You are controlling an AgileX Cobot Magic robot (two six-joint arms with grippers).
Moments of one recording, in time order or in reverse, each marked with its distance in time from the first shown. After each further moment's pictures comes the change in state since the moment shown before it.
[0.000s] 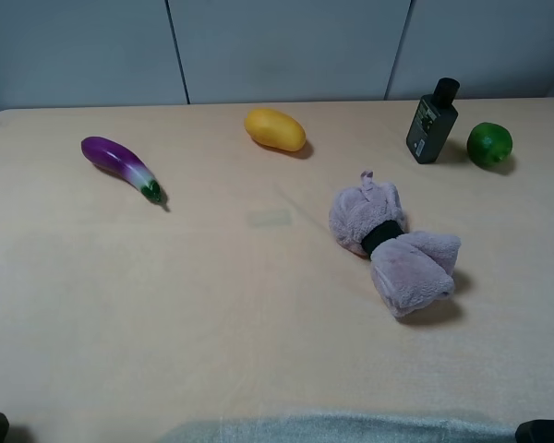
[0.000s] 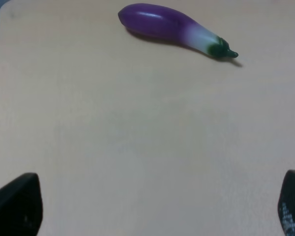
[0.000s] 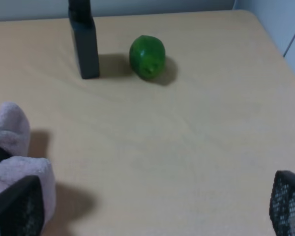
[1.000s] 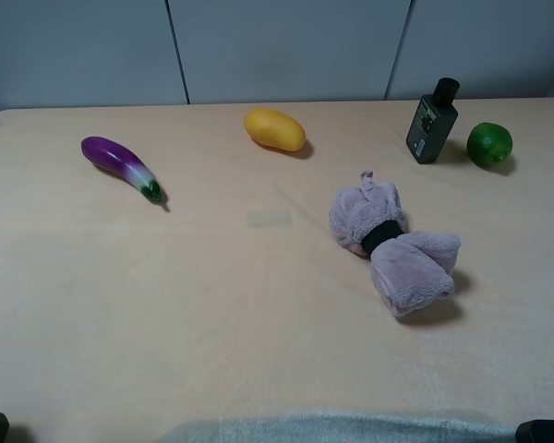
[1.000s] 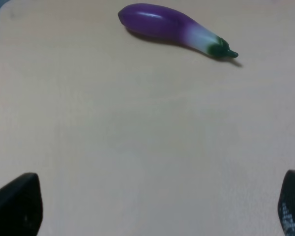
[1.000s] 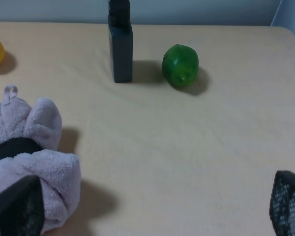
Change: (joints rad) left arm 0.000 0.000 0.000 0.000 0.000 0.000; right arm 0.189 -0.013 0.002 -0.056 -0.006 0.060
